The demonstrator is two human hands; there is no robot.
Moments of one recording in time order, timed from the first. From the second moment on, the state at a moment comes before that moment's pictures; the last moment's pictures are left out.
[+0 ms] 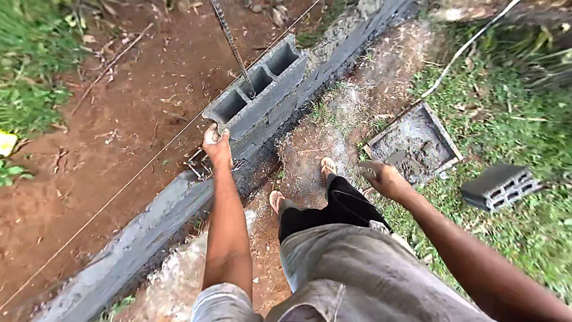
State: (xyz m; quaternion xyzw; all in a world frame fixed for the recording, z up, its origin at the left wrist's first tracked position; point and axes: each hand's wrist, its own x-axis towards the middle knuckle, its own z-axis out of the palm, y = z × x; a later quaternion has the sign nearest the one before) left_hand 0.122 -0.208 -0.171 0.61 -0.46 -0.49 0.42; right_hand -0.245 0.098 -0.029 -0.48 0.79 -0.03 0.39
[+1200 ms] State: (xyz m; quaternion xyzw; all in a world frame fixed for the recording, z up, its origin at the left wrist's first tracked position) left_hand 0.062 -0.285 -0.111 0.86 -0.31 -0.41 0.05; right_hand -0.242 -0.282 -0.124 0.03 0.67 -0.33 0.66
